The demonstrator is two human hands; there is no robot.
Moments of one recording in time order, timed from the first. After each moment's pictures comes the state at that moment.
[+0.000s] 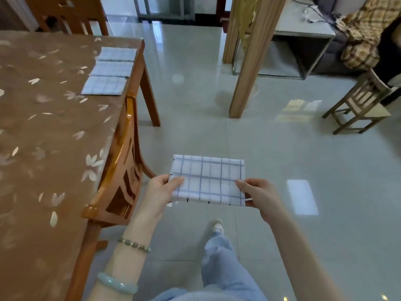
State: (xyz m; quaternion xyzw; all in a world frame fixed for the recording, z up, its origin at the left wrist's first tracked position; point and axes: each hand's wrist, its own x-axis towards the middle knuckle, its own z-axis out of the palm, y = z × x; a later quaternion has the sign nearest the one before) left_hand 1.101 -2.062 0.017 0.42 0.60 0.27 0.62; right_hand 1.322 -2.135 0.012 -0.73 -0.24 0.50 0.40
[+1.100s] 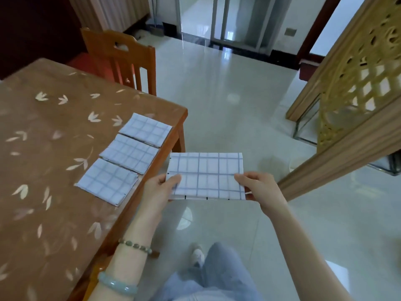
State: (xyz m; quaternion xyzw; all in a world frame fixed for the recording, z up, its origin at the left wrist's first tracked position) left_hand 1.195 -1.525 0.026 0.28 0.67 0.41 0.55; right_hand 1.432 -1.492 0.036 -0.65 -0.41 0.57 0.29
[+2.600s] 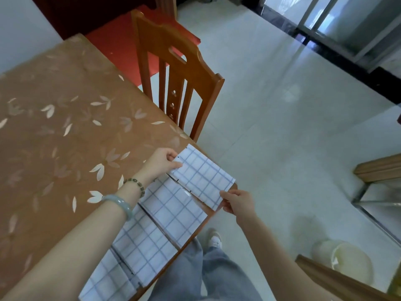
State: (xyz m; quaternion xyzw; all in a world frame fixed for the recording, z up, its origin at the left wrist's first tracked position) left_hand 0.972 -1.124 -0.068 0.36 0.78 0.24 0.45; right_hand 1.220 -1.106 -0.086 -0.70 -0.34 0.61 0.13
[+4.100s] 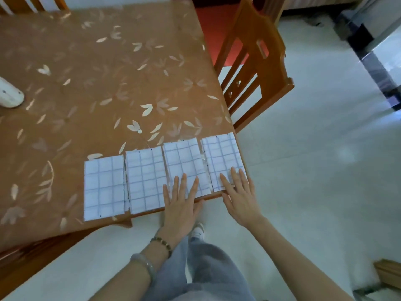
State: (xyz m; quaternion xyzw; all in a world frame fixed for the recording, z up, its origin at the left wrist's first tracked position) left_hand 1.169 -1.272 -0.127 0.33 0.92 0.03 0.20; right_hand 1.259 -1.087 -0.124 -0.17 -0.97 0.11 -0.12
